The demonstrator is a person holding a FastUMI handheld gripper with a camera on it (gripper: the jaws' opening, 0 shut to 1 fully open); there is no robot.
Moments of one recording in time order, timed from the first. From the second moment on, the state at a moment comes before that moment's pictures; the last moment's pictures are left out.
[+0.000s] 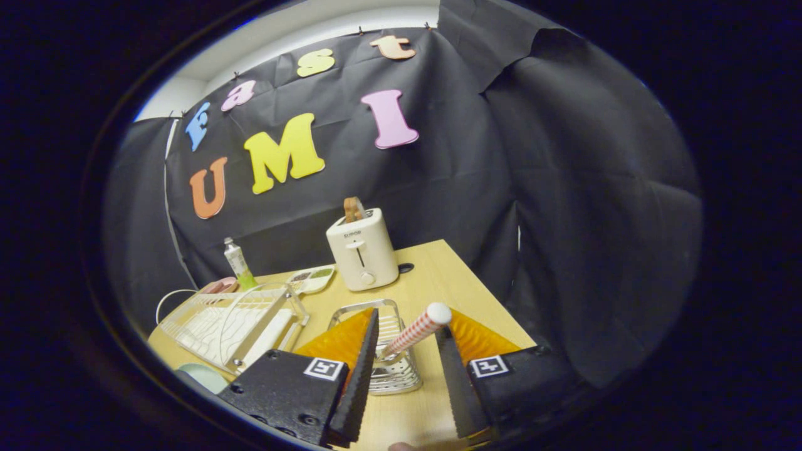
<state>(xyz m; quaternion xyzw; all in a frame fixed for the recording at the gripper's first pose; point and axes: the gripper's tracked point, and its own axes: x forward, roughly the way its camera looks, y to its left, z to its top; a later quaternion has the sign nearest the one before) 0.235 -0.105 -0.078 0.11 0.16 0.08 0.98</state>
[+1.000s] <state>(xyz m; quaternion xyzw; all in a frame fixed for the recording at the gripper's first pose) 0.155 -0.065 0.053 0.02 0.07 0.08 0.99</state>
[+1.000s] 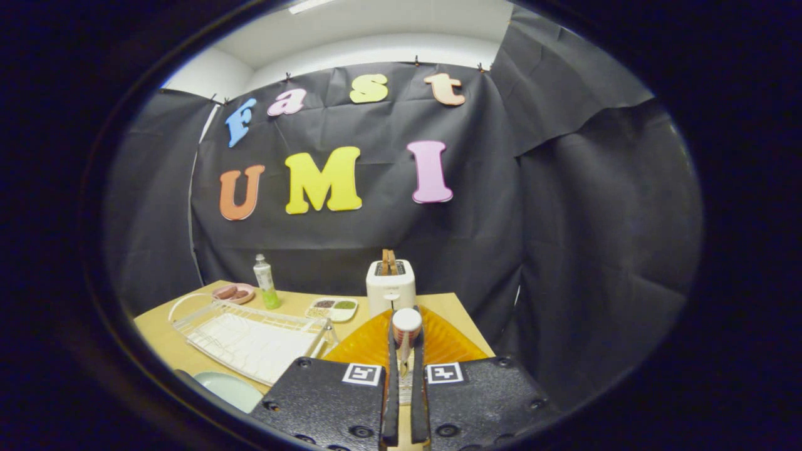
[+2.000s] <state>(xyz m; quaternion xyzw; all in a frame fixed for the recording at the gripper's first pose) -0.007 0.153 -0.003 -0.03 0.15 0.27 0.95</state>
